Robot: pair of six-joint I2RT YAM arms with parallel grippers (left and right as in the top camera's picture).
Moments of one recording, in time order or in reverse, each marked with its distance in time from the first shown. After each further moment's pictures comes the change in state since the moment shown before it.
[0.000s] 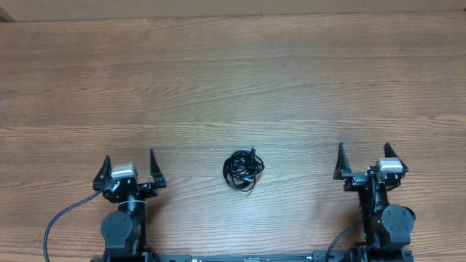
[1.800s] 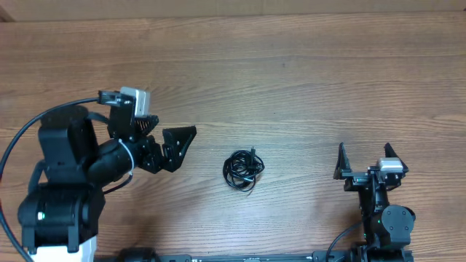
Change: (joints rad) left arm 0.000 0.945 1.260 -0.916 0.783 -0.100; right arm 0.000 0.000 0.000 0.000 0.006 0.000
